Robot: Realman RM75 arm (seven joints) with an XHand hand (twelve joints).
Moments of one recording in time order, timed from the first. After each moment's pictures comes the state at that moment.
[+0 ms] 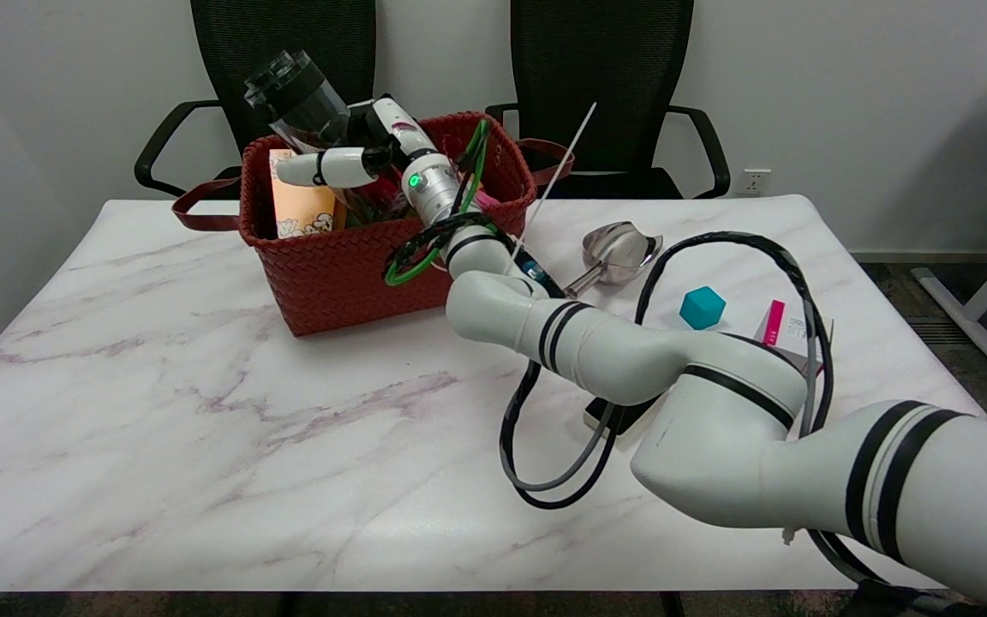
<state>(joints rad) 1.03 -1.72 -2.30 0.29 1.15 0.53 0.40</state>
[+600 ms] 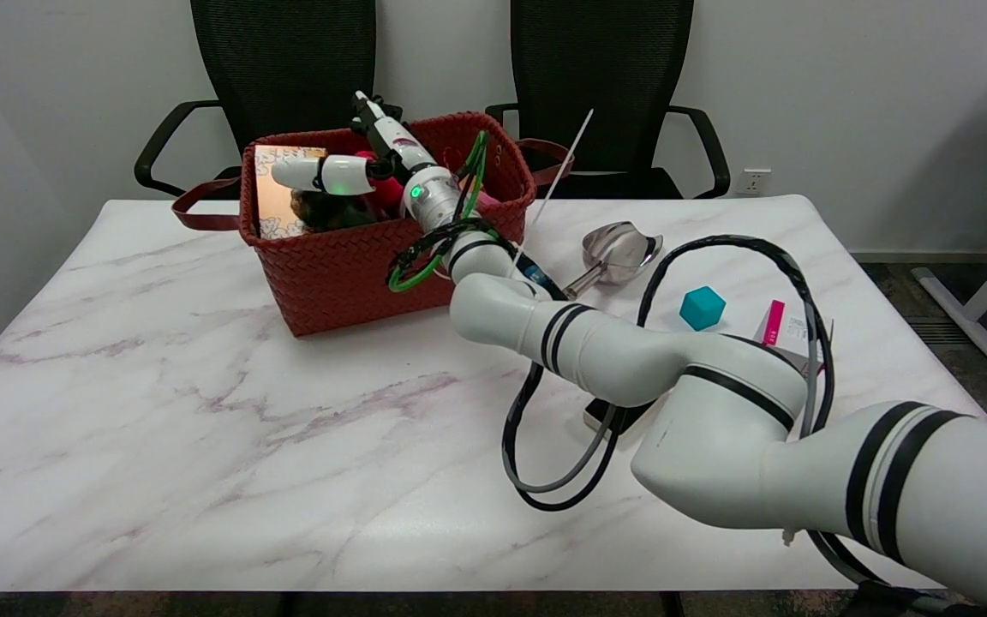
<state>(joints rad) 1.02 -1.72 -2.29 0.27 1.15 0.47 0.41</state>
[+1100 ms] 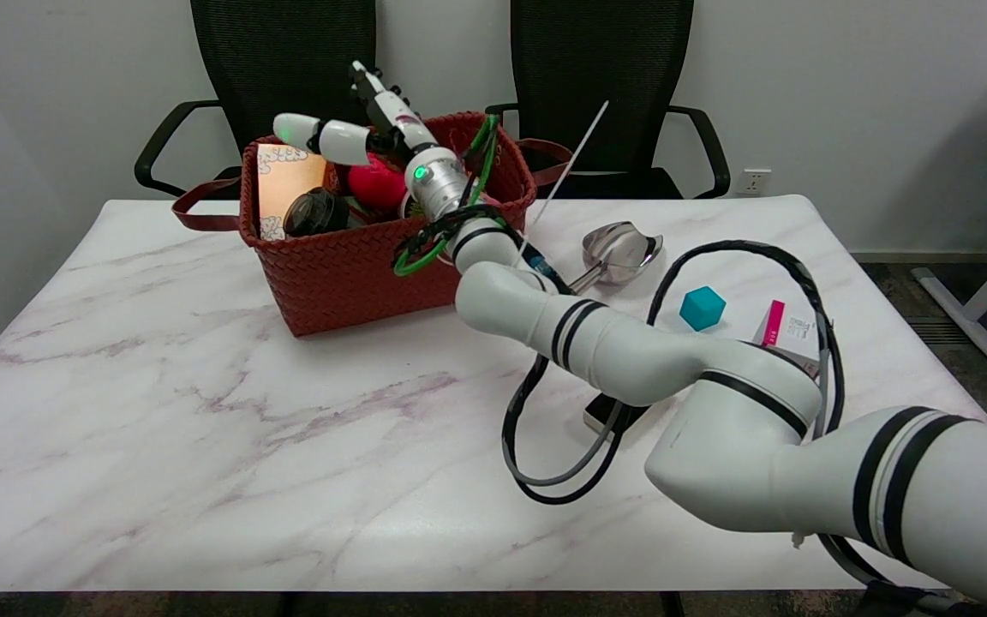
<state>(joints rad) 0.99 -1.68 -2.25 0.41 1.16 0.46 0.41</state>
